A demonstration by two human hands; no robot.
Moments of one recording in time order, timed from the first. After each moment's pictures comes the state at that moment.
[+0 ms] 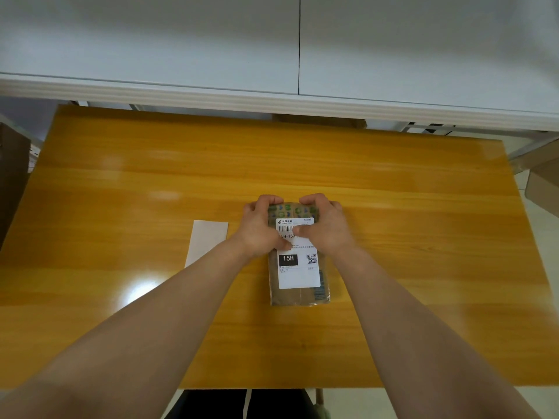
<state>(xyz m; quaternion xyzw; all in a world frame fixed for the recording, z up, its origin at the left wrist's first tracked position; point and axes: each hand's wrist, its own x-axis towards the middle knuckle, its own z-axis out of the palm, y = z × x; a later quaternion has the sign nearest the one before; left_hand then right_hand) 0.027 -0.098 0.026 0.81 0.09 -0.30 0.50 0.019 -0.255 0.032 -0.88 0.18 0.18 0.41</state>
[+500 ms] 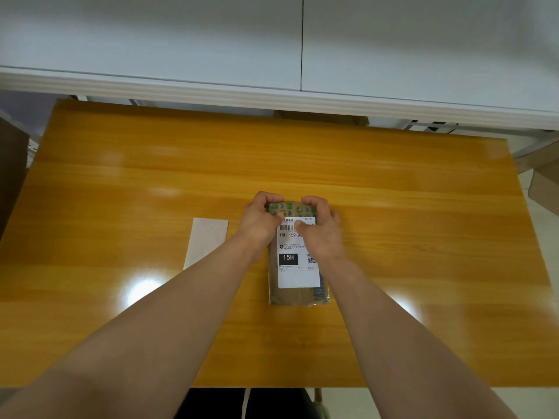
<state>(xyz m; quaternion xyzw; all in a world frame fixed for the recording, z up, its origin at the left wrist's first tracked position) 0.031 -0.112 0.016 0.71 0.20 -0.23 0.63 0.005 -0.235 0.022 -0.83 0.27 0.14 0.47</state>
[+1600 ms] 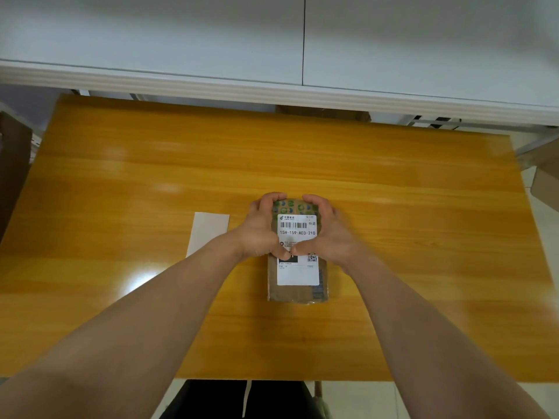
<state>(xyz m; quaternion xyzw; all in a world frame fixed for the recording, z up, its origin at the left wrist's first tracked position) 0.019 -0.092 0.021 0.78 0.03 -0.36 0.51 -0.005 -0.267 0.030 -0.82 0.15 0.27 0.48</state>
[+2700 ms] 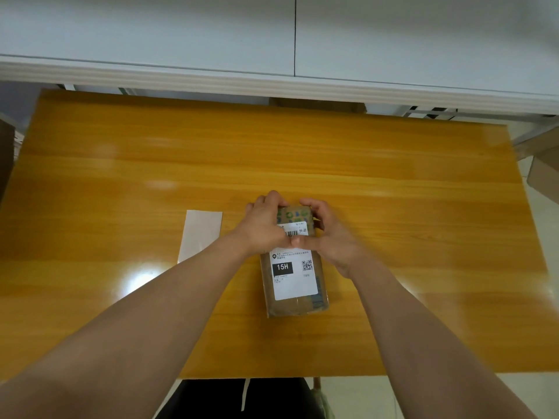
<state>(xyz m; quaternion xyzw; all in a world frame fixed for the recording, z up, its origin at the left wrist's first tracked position) 0.025 -0.112 0.016 0.88 -0.04 -0.31 0.36 -0.017 -0.278 0.019 -0.72 0.15 0.28 0.62</state>
